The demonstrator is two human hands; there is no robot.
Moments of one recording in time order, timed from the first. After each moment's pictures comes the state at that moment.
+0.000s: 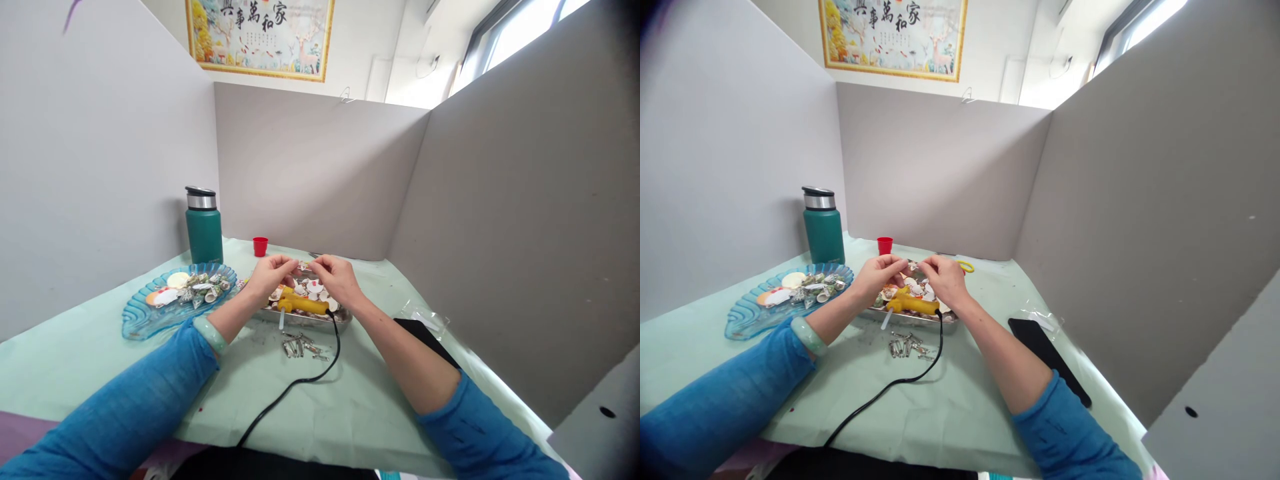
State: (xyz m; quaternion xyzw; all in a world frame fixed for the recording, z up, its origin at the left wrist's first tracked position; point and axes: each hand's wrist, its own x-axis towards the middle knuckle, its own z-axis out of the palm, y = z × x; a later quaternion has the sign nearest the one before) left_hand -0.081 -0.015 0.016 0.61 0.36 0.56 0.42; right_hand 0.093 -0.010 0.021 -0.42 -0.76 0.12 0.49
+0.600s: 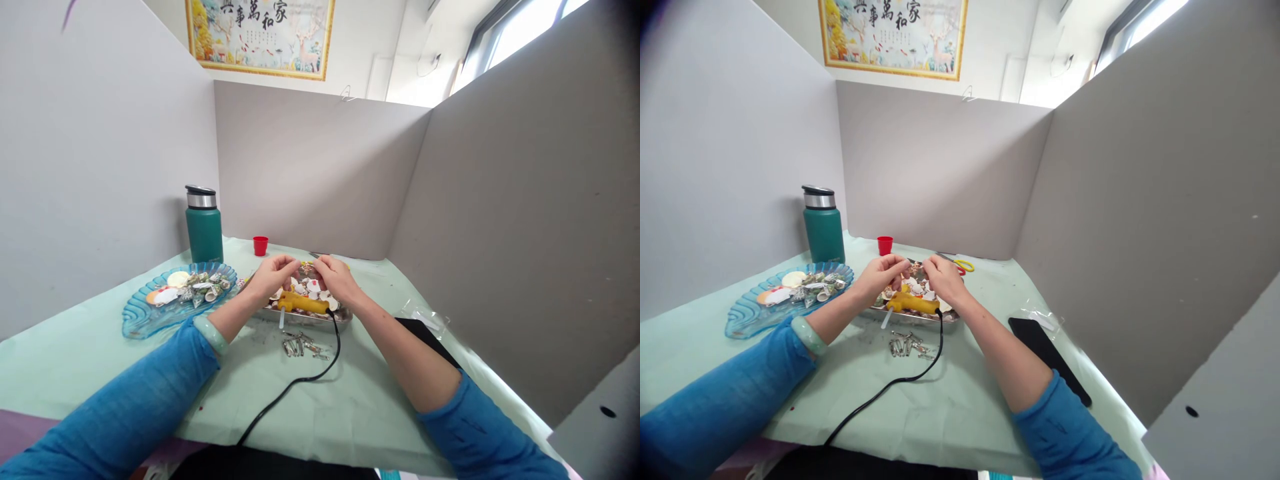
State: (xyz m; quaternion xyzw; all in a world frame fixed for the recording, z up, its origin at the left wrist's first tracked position) left_hand -0.080 -0.015 0.015 0.66 0.36 0.53 0.39; right_hand 0.091 -0.012 0.023 -0.43 -0.74 0.24 0.46
